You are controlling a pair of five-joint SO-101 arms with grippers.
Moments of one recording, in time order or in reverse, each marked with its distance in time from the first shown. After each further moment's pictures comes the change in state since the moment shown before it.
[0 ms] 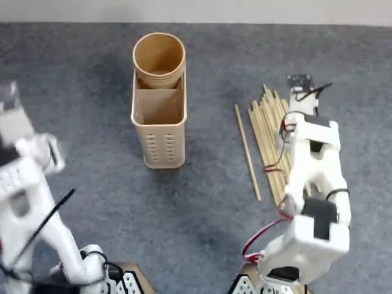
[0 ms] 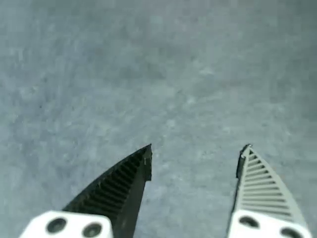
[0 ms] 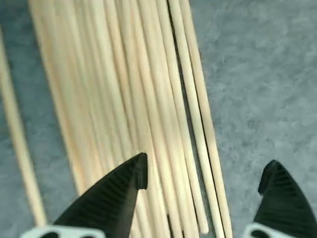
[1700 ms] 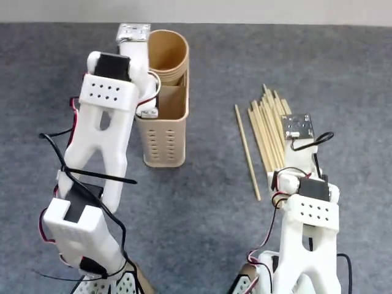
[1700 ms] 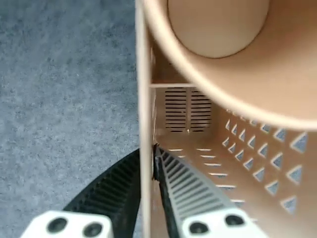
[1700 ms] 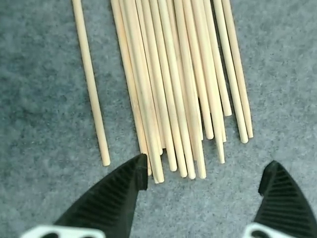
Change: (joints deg) left arm 42.2 47.7 -74.9 43.7 21.7; right arm -1.9 -55.6 39.4 10.6 -1.0
